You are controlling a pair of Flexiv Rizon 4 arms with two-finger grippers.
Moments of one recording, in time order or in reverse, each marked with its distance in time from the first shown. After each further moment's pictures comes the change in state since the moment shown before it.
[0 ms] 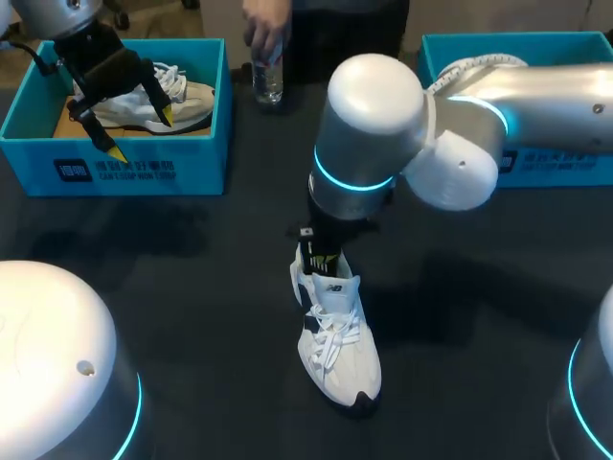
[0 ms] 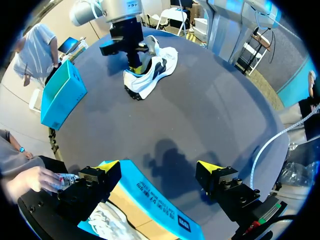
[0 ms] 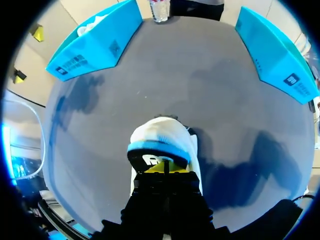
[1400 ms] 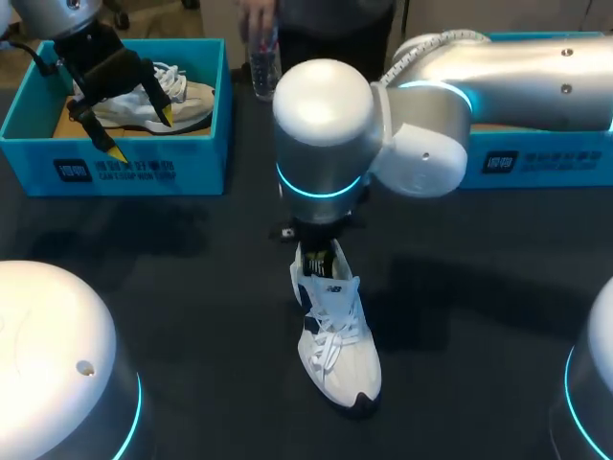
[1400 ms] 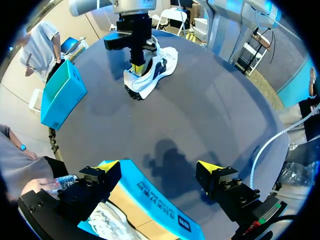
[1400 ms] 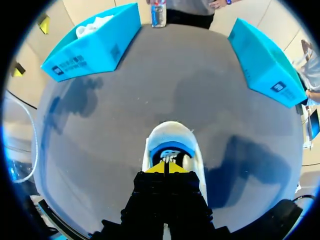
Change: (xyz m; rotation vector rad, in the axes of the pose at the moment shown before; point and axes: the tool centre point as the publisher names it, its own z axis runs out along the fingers) left arm 0.000 0.000 0.000 0.000 0.000 0.000; right arm 0.012 0.002 -0.019 -0.057 -0.135 -0.004
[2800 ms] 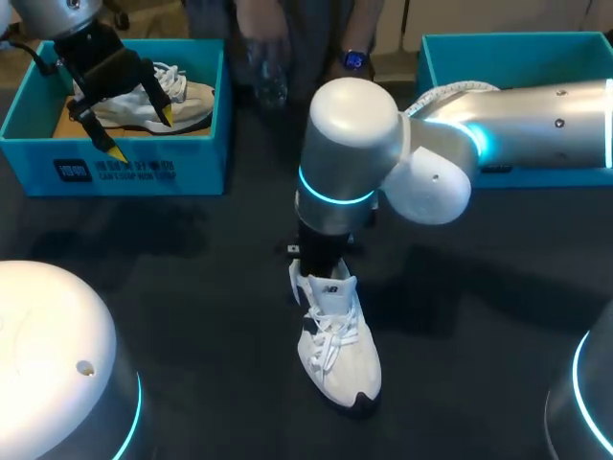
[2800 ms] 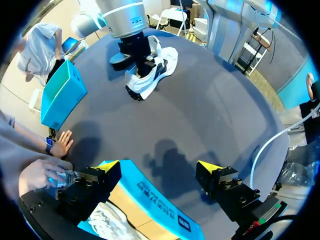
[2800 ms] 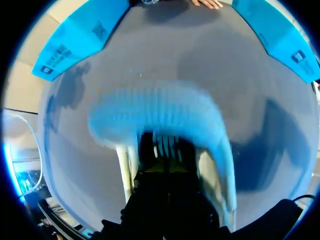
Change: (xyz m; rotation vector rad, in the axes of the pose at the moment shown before) left arm 0.000 0.000 0.000 0.000 0.000 0.000; right arm 0.013 -0.031 0.057 0.183 0.121 0.102
